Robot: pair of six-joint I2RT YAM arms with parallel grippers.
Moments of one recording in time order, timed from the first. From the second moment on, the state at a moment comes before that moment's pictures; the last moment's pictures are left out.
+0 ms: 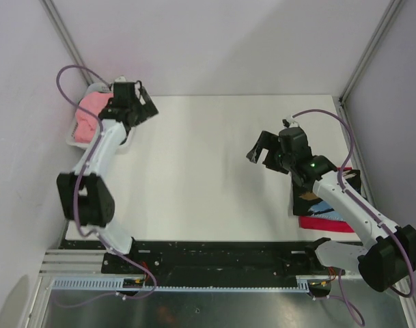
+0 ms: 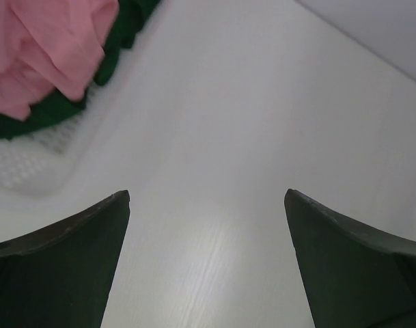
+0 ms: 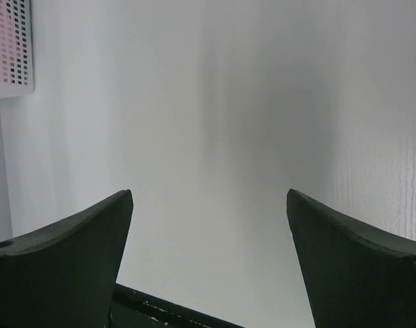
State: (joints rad) left arm -0.11 1.60 1.48 -0.54 -0.18 -0.51; right arm 0.48 1.18 1.00 -0.46 0.03 0.71
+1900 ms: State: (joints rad) left arm 0.11 1.71 1.59 -0.27 -0.11 -0.60; right arm 0.55 1.44 1.00 -0.38 -0.08 0.63
